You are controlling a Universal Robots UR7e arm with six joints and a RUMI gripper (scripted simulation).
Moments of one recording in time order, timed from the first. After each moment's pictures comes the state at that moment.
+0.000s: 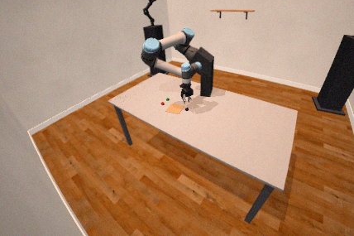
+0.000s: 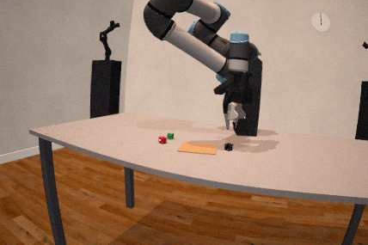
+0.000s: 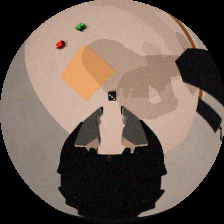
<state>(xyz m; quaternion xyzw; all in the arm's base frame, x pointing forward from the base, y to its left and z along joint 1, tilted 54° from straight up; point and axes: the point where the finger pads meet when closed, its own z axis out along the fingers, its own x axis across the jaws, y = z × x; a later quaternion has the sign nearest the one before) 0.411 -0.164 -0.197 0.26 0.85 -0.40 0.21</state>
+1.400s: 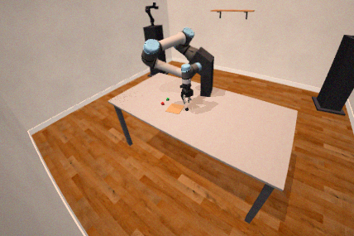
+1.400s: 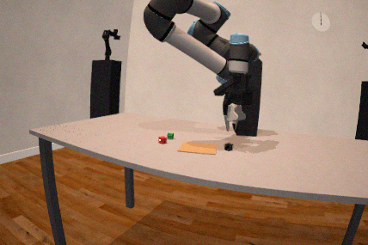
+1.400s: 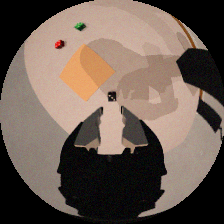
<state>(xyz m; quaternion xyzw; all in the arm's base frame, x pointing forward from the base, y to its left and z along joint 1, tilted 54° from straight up) 0.412 -0.168 -0.200 0.26 0.85 -0.40 0.21</state>
